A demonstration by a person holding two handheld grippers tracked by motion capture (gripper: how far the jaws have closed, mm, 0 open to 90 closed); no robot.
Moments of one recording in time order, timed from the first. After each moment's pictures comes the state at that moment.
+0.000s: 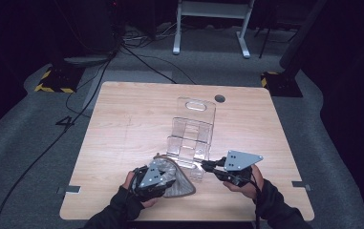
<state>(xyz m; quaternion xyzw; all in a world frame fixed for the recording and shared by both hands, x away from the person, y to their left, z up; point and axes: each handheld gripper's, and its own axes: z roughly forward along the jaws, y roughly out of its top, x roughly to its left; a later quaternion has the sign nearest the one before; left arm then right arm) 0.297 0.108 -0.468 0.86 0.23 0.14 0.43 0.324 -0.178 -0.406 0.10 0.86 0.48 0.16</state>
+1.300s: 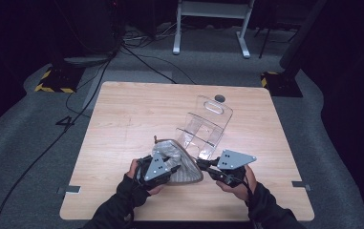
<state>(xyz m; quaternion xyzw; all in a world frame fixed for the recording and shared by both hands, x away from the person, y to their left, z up) 0.311 0.100 -0.445 0.84 0.21 0.21 0.46 0.323 -0.164 -0.410 0.15 0.84 0.49 0.17</state>
